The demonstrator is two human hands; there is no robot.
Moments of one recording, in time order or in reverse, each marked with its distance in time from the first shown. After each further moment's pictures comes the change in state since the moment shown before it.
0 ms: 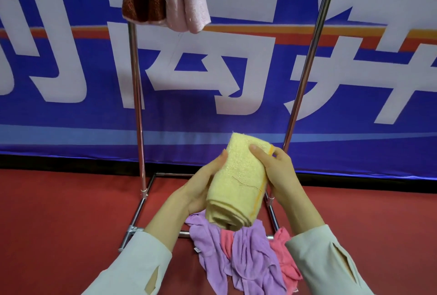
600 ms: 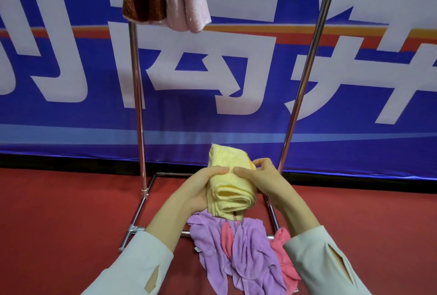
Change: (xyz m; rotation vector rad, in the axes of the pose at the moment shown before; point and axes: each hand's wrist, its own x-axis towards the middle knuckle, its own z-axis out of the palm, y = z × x) left_hand 0.015 -0.005 -0.017 -0.045 0.186 -0.104; right_hand 0.002 0.016 0.008 -0.332 -0.166 0.154
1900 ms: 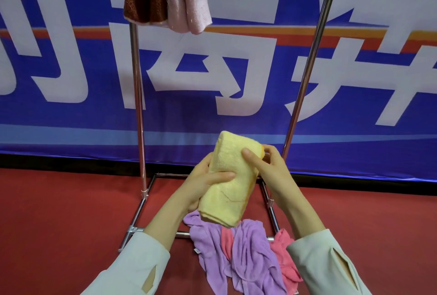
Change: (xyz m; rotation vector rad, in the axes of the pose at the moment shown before) left_hand -0.008 0.001 -0.002 0.268 -0.076 0.430; right_hand -0.014 -0.010 -0.008 0.155 0.025 -0.273
